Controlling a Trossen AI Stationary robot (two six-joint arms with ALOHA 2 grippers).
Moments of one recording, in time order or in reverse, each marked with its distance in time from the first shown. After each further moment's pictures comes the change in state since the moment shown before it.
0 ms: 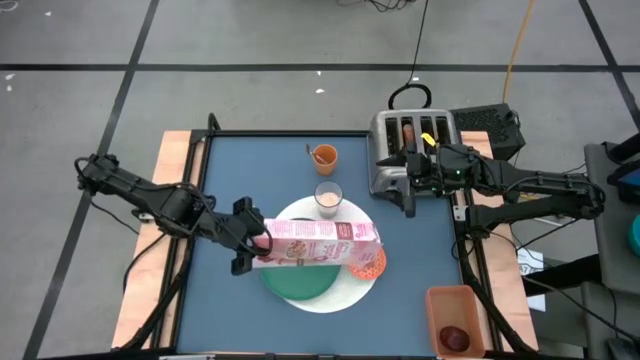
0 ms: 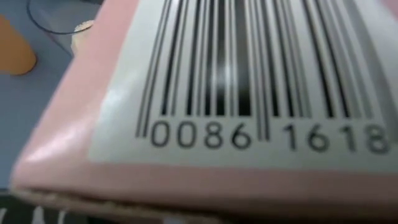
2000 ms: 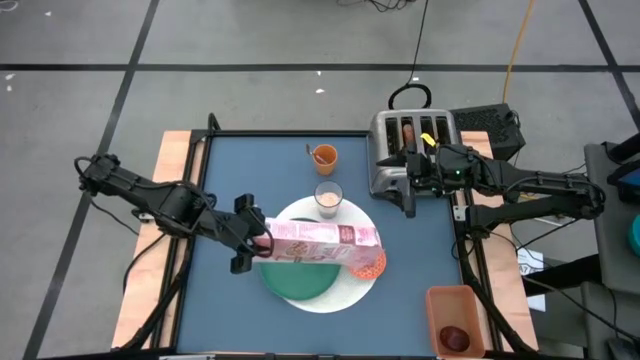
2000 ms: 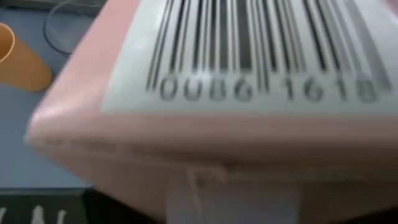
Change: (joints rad) left arm 0.007 0.032 0.068 -0.053 -0.017 0.080; right arm 0.000 0.000 0.000 -0.007 0.000 0.000
